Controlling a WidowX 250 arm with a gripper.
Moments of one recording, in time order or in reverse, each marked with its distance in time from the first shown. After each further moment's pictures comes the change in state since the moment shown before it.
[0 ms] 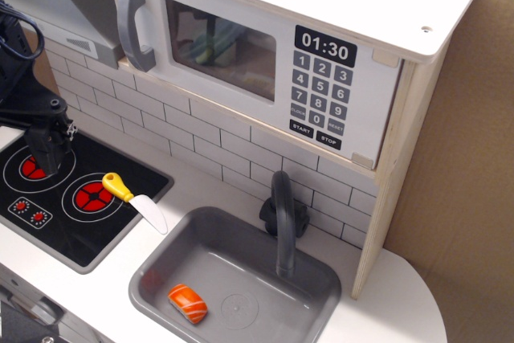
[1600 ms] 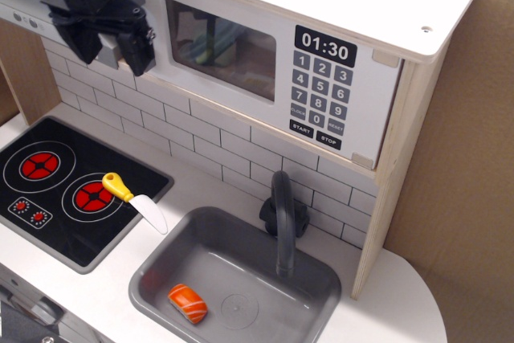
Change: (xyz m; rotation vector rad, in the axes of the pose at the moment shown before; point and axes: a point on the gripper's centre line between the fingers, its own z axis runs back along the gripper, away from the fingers) arm 0.130 -0.025 -0.032 -0.169 -0.097 -0.170
